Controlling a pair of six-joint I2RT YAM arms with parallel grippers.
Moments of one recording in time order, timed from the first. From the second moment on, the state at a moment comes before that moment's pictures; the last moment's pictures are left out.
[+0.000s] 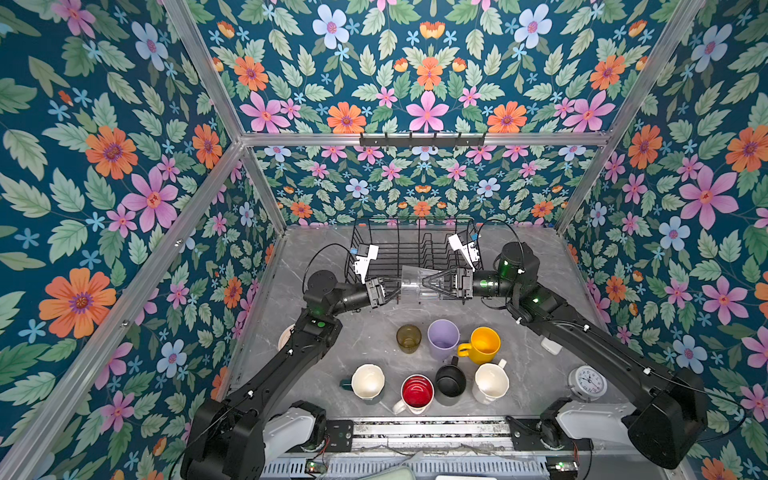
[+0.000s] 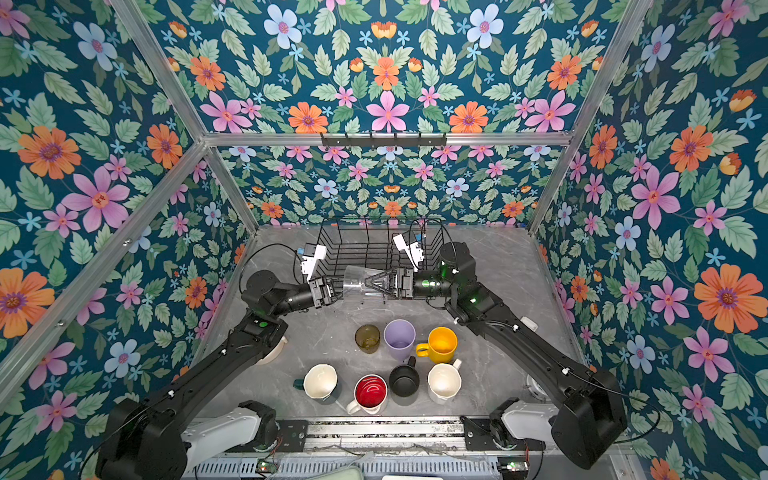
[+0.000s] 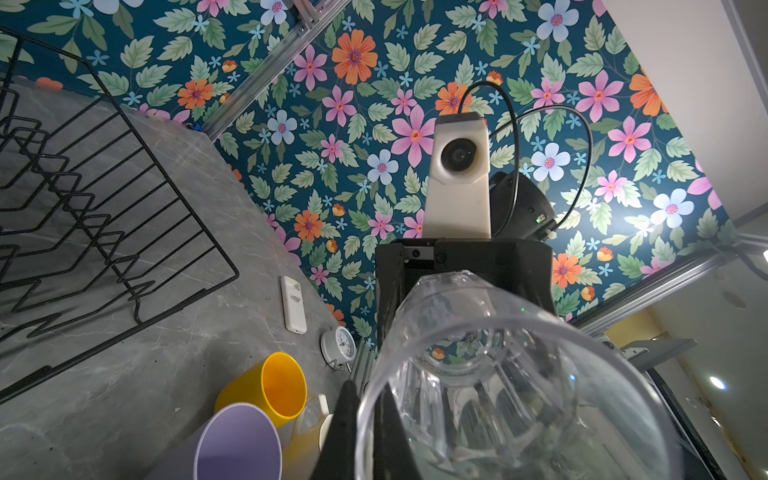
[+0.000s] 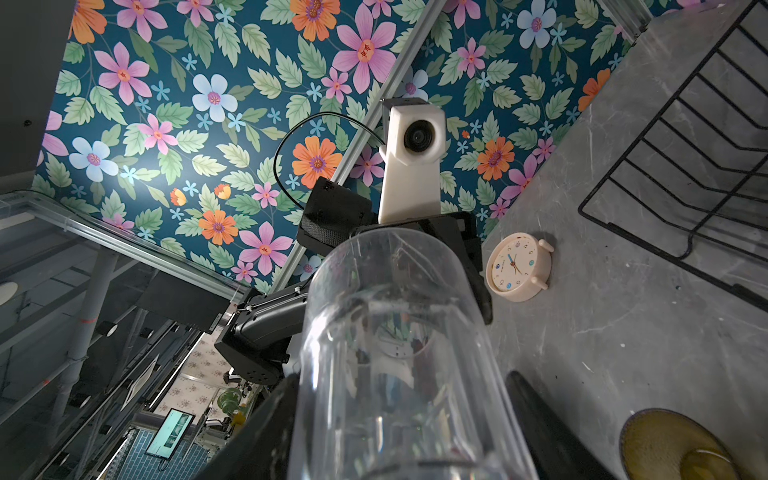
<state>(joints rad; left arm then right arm) -0.41 1.12 0.69 0.59 0.92 -1.02 0.57 1.27 1.05 0.14 -0.89 0.87</state>
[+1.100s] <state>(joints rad) -0.40 1.12 0.68 0.63 0.91 -1.06 0.57 1.24 1.00 0.14 -0.86 0.87</state>
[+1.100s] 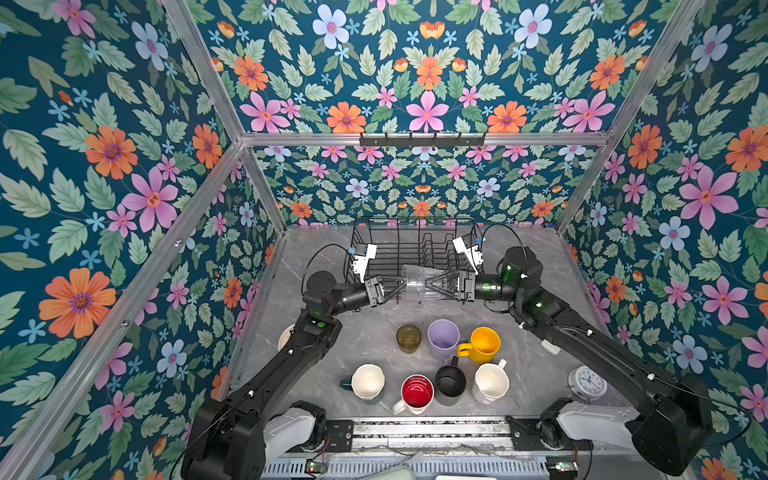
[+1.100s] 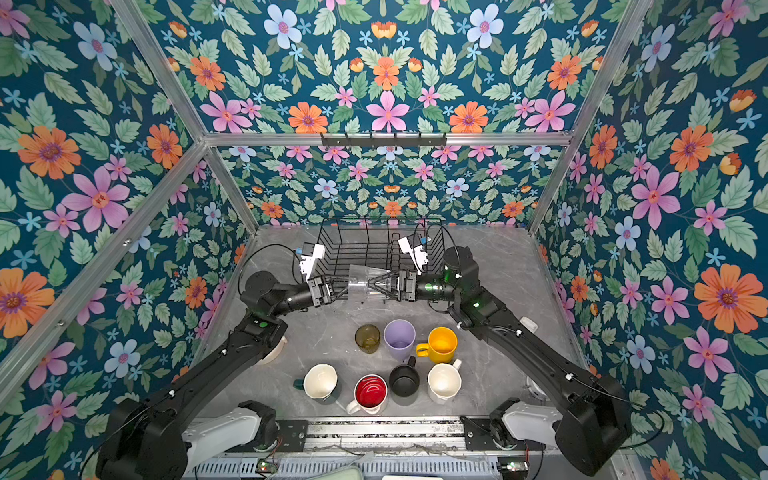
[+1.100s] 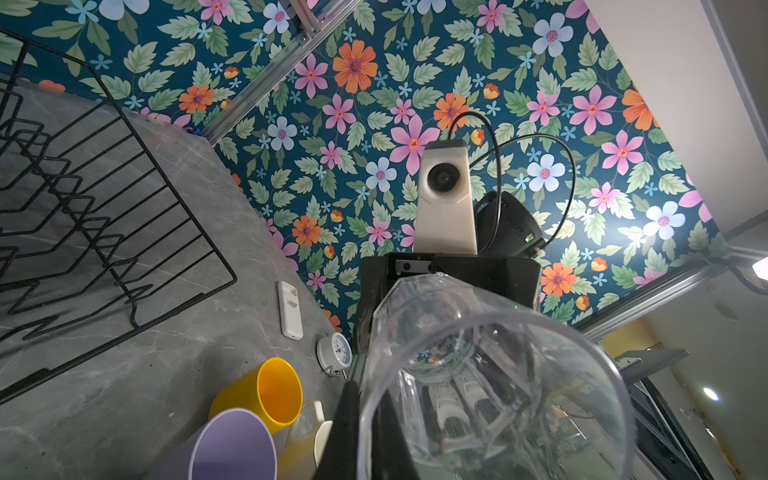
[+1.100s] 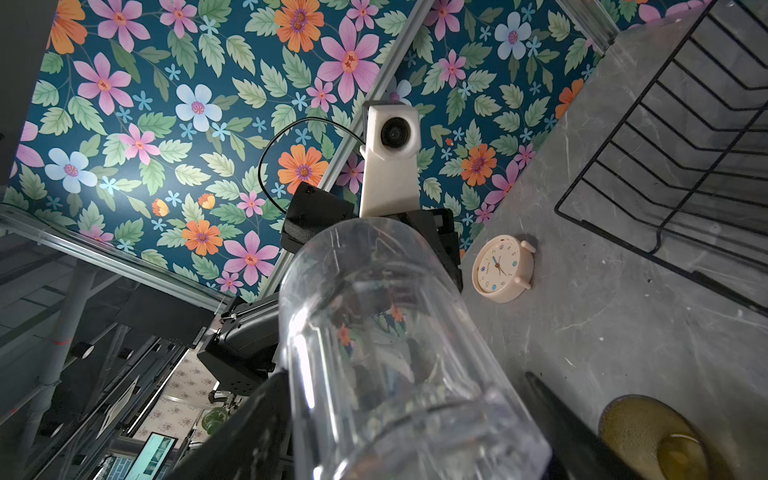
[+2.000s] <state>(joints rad) -0.40 1.15 0.67 0.70 0.91 -1.06 0.57 1.23 1.00 0.17 -0.88 0.95</state>
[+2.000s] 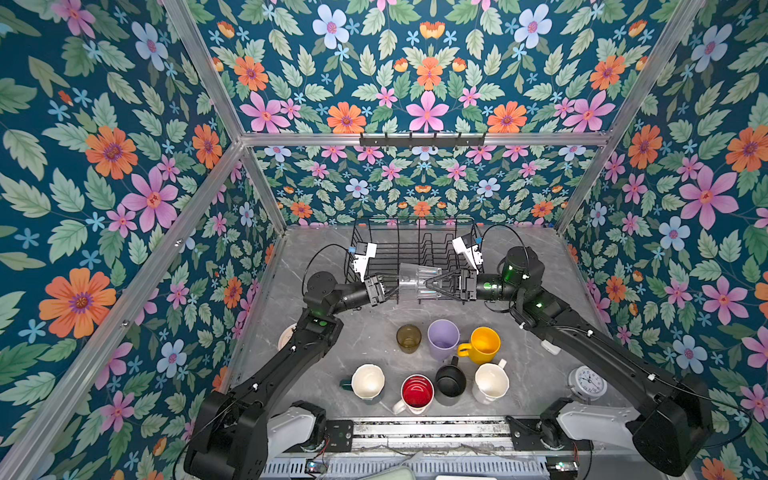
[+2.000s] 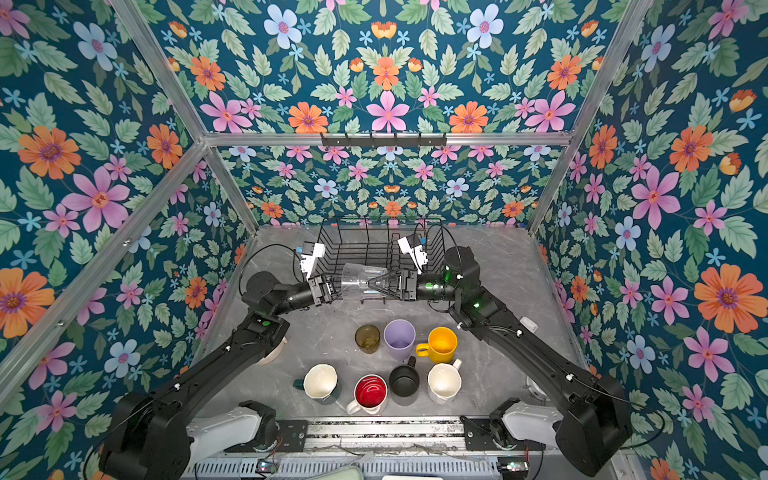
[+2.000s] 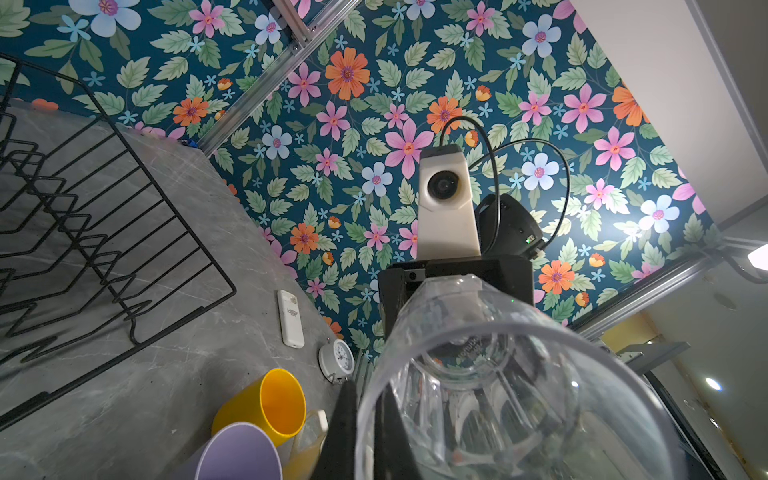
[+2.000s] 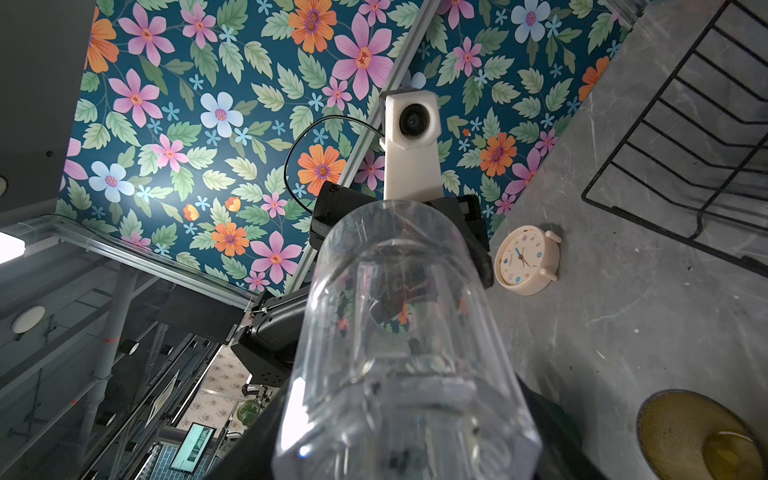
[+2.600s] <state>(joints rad) -0.40 1.15 0.67 0.70 0.91 -1.07 0.57 1.25 1.03 0.14 -0.88 0.94</state>
